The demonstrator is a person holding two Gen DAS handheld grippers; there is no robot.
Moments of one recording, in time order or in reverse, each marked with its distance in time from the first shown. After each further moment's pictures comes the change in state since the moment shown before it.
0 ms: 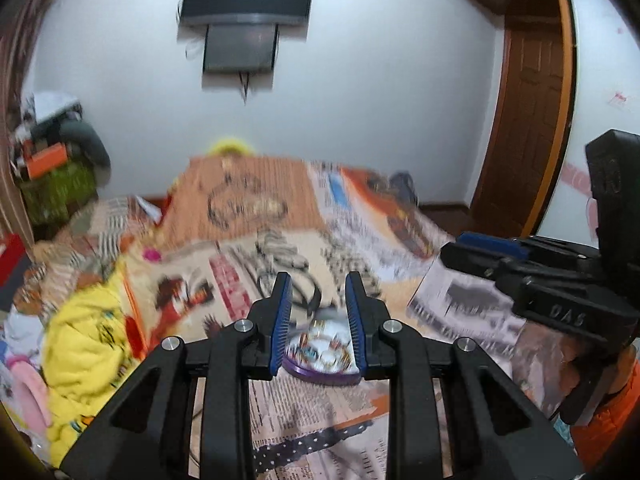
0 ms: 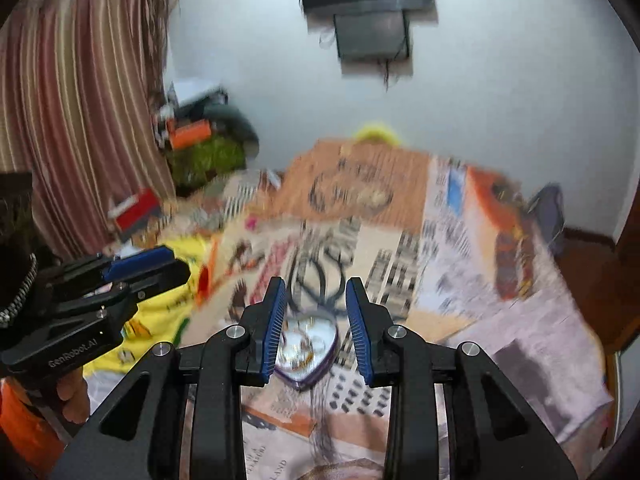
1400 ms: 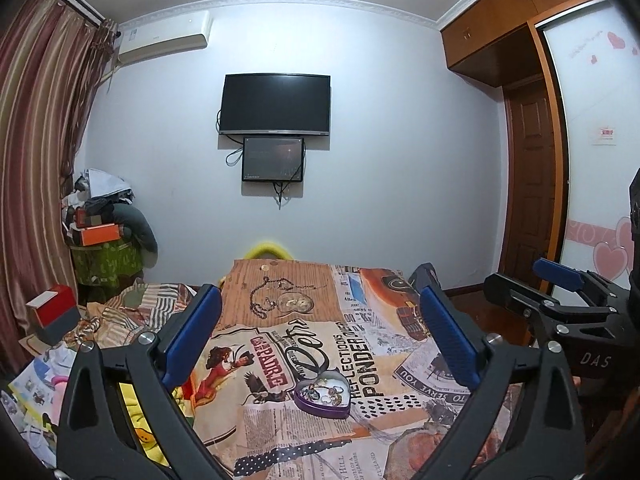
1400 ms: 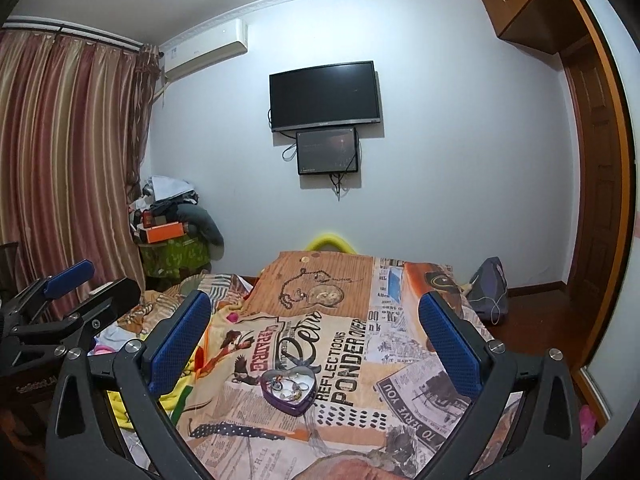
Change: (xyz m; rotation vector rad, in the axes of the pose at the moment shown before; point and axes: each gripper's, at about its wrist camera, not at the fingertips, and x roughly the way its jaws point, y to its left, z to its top) left arm -0.155 -0.056 0.000 0.023 -0.340 0.148; right arm -0.143 0.055 -0.012 0.018 -0.348 -0.188
